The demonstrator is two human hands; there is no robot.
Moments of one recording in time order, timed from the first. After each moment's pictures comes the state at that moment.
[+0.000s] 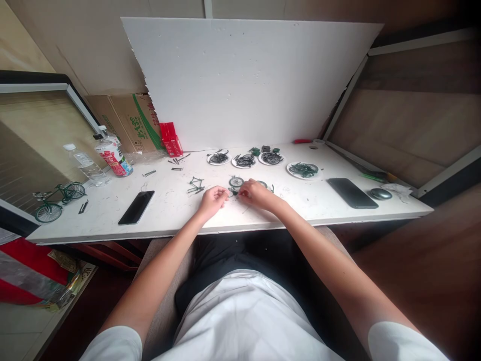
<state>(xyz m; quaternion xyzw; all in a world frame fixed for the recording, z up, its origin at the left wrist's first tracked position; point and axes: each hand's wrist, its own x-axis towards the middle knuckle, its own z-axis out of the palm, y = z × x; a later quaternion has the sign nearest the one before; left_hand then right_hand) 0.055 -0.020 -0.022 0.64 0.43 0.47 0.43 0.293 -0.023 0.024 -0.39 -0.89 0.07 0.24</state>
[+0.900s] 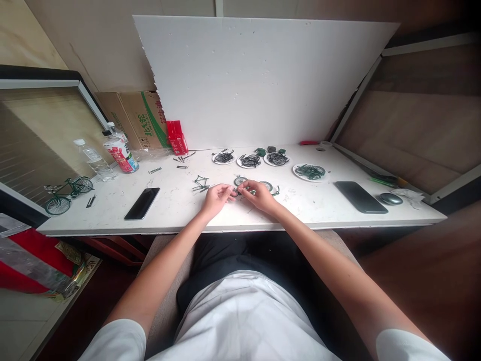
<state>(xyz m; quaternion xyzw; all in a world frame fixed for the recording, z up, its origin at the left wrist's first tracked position) 0.060 -0.023 -0.015 0.62 0.41 0.50 0.45 0.276 -0.023 0.007 -0.37 -0.78 0.27 0.43</state>
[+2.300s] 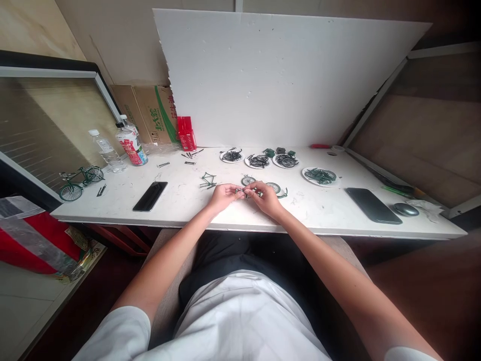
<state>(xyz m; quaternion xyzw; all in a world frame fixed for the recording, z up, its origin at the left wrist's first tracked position) 0.057 -0.017 -0.017 0.57 0.37 0.49 0.55 0.270 -0.026 -0.005 -0.35 -0.77 0.23 0.49</state>
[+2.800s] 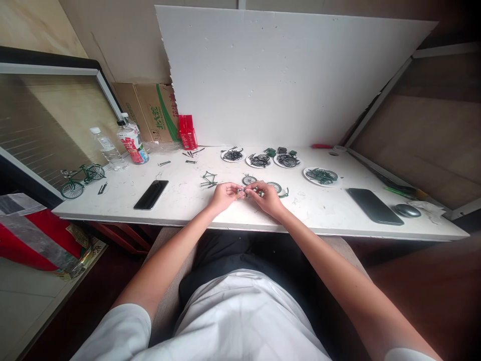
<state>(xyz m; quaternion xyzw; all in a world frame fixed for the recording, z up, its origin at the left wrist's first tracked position) 0.061 -0.018 -0.019 0.56 0.36 0.52 0.53 0.270 -0.029 -0.003 -0.36 -0.76 0.24 0.49</state>
